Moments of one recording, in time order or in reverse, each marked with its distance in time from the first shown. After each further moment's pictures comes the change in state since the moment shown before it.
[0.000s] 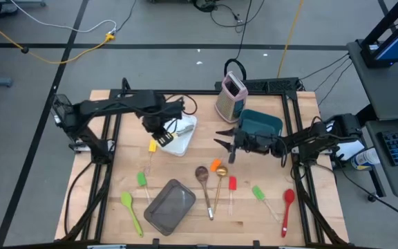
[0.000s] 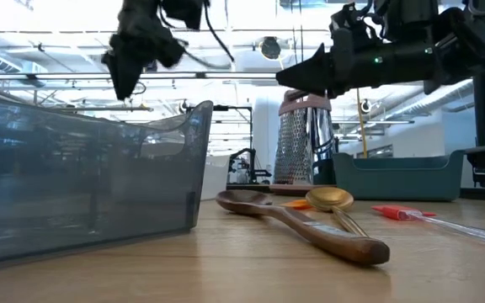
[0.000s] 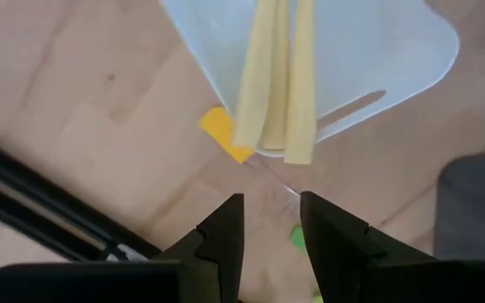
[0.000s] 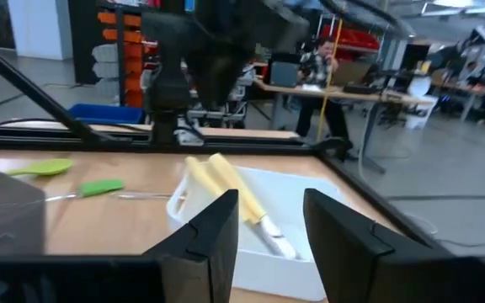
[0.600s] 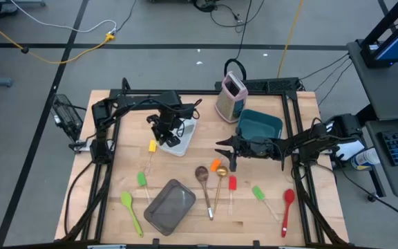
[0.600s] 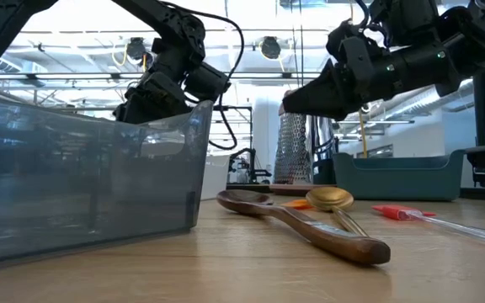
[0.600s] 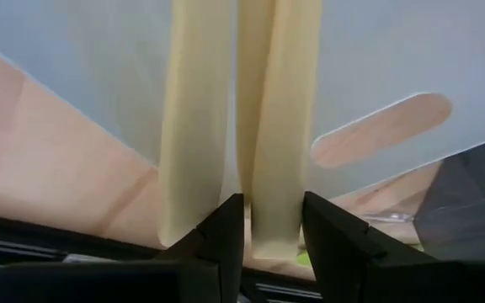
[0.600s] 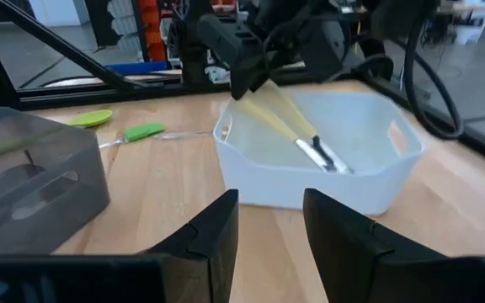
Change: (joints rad) left arm 0.144 0.323 -0.029 0.001 0.263 0.241; right arm 0.066 0.000 0.001 -0.207 0.000 0.206
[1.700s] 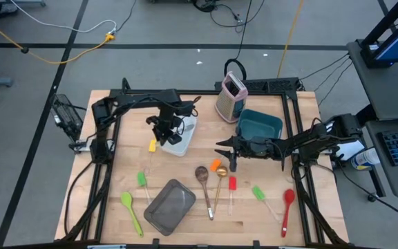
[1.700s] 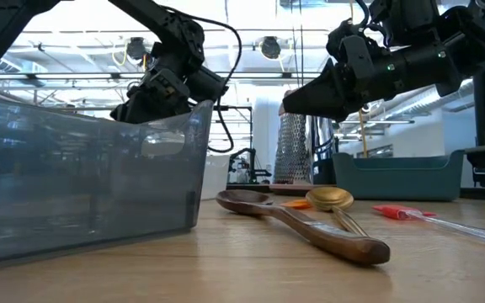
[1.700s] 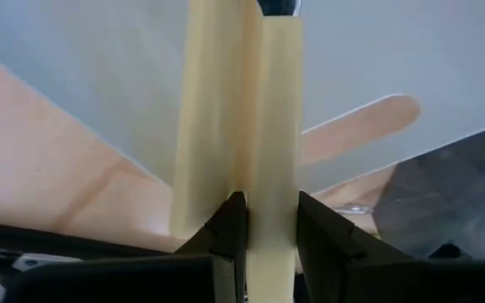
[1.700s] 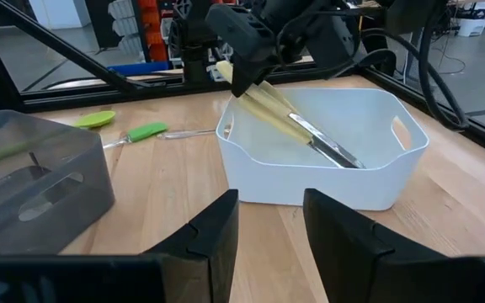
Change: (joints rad) left arm 0.034 0.013 0.001 -0.001 0.099 -0.023; right arm 0.007 0.000 0.000 -0.009 -0.001 0.030
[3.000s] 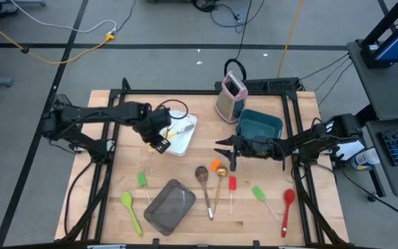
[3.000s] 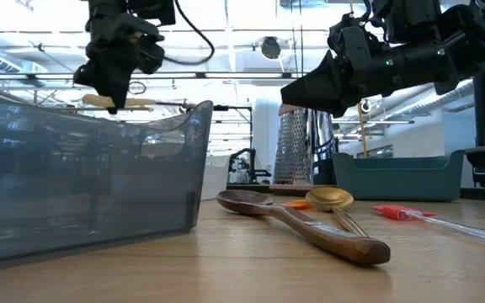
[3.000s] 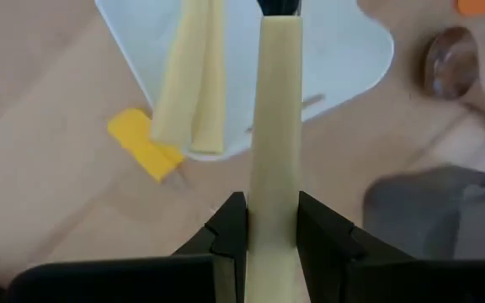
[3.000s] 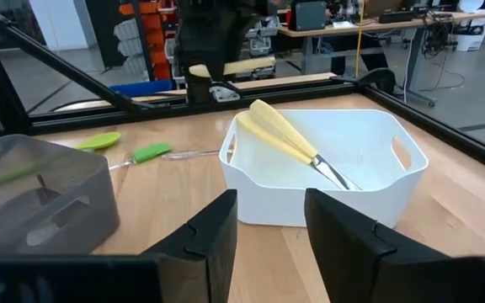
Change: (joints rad) left arm -0.205 -0.578 -0.349 0.394 -0.209 -0.364; right arm 0.000 0.000 -0.001 0.059 0.000 0.000
